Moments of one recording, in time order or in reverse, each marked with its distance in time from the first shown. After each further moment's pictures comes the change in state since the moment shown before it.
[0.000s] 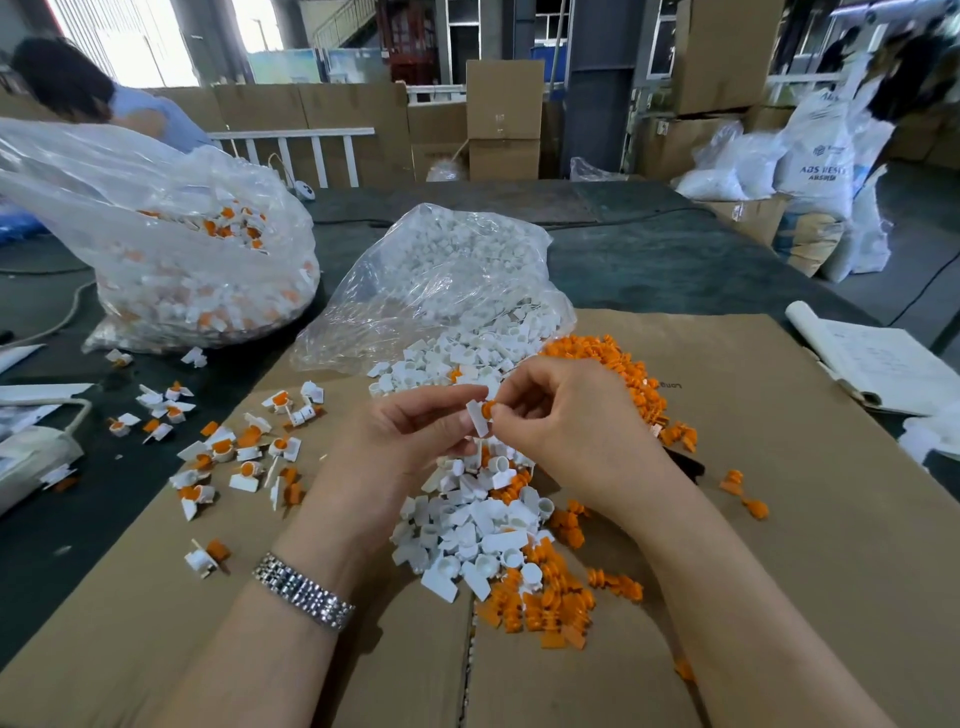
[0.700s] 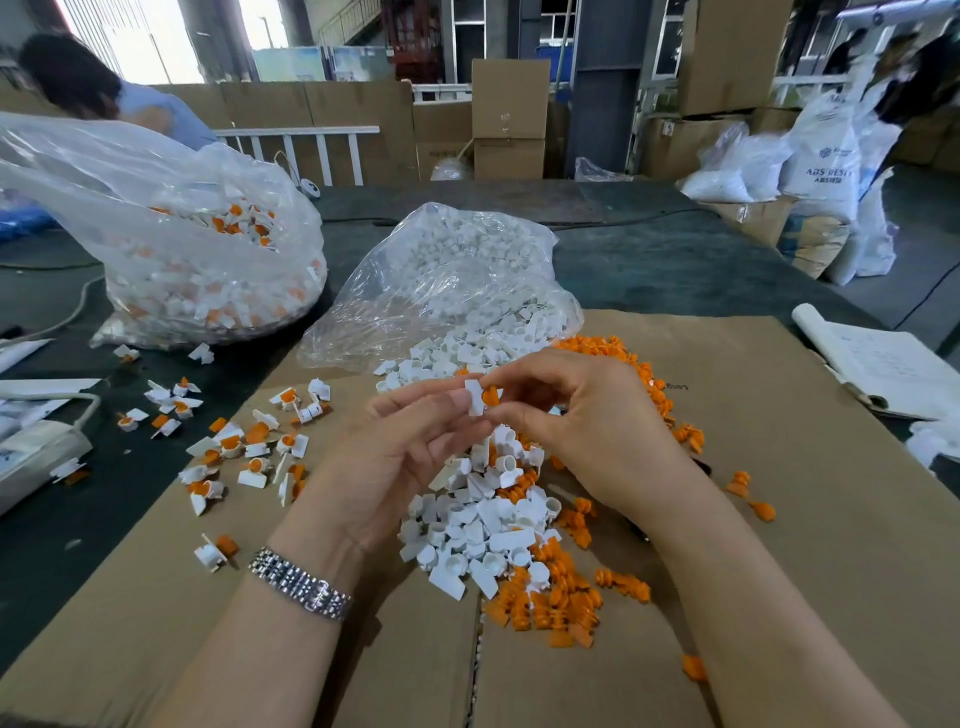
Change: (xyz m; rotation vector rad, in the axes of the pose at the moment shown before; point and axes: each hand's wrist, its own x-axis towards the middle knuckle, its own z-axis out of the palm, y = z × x) left_hand 0.003 0.004 -0.006 -0.381 -0.030 -0.113; right_hand -0.001 0.002 -0.007 0.056 -0.024 -0.189
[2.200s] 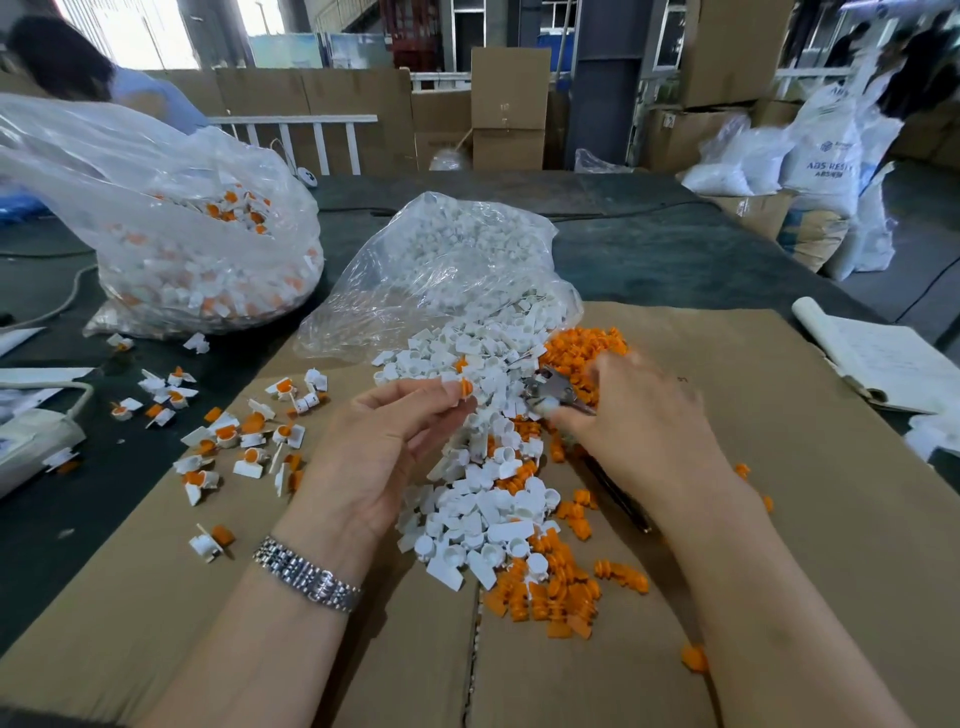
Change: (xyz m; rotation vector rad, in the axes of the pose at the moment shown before) left_hand 0.004 -0.003 0.001 -0.058 0.279 -0.048; right_hand 0.000 0.020 -0.010 -0.794 -0.038 0.443
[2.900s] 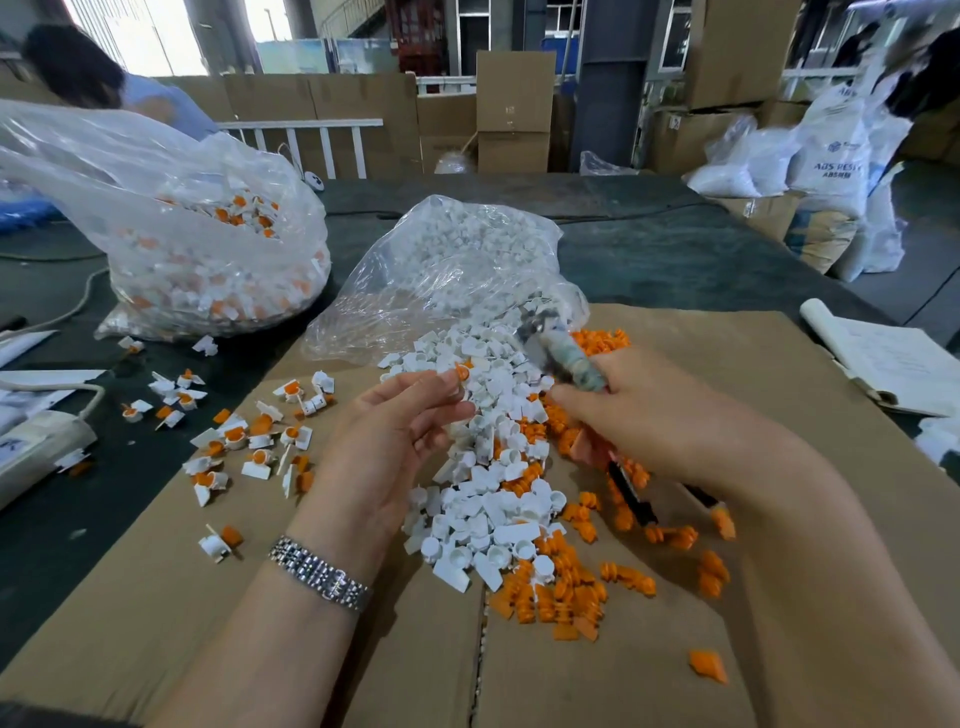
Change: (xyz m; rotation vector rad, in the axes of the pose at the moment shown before) left_hand -0.001 -0.001 0.001 0.073 -0.026 0.079; right_hand -0.005 -0.003 -0.039 0.486 -0.335 -0.142
